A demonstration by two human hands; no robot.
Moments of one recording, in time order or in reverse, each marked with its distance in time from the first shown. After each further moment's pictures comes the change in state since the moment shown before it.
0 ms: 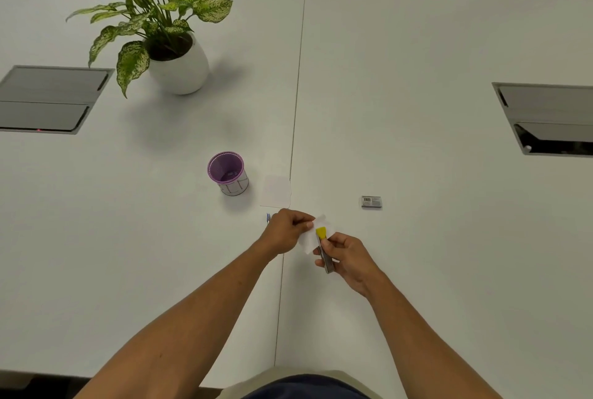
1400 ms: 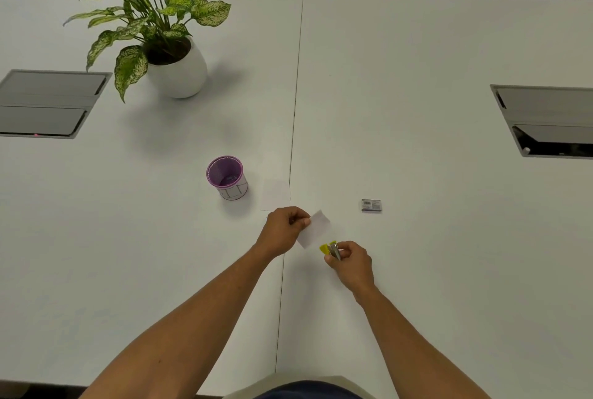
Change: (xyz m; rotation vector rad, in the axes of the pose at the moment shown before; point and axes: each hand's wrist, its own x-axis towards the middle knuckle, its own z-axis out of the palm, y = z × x) left_hand 0.004 0.000 -0.005 0.065 0.139 0.070; right_hand 0.014 0.027 -0.010 -0.589 0.472 -0.072
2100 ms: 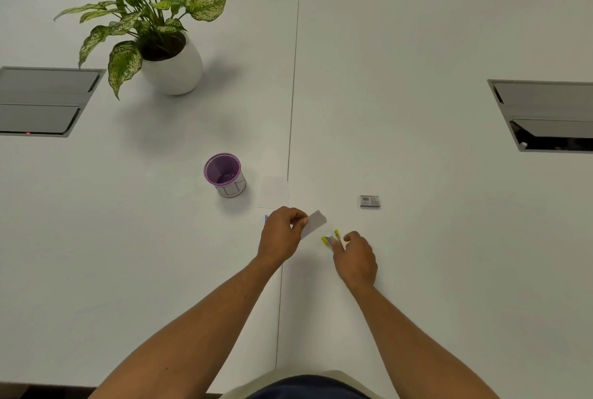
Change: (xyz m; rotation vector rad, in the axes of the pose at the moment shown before) left_hand -0.008 -0.012 0.013 0.155 0.192 0.112; right_hand 0.004 -0.009 0.006 -0.433 0.179 -0.047
